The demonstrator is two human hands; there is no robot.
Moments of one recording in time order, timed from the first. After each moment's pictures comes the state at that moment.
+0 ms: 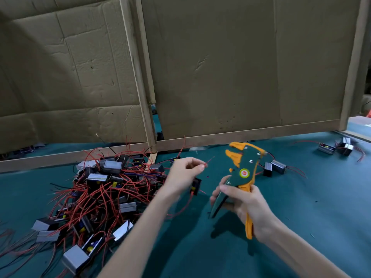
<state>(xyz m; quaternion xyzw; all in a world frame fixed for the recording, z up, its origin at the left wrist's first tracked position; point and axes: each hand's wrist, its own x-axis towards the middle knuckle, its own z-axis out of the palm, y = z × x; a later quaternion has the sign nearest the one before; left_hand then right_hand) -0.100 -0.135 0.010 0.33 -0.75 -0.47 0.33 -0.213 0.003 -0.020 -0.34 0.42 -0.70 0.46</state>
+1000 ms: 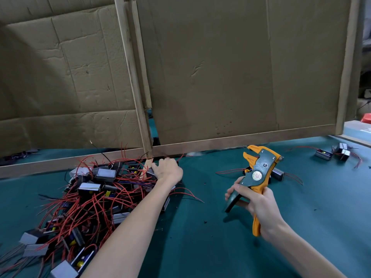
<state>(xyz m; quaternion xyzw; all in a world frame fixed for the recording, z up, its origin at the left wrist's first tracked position) -0.135 -0.229 -0.013 0.58 -0.80 -0.04 0.13 -0.247 -0.003 -0.027 -0.33 0.49 -0.74 0.34</state>
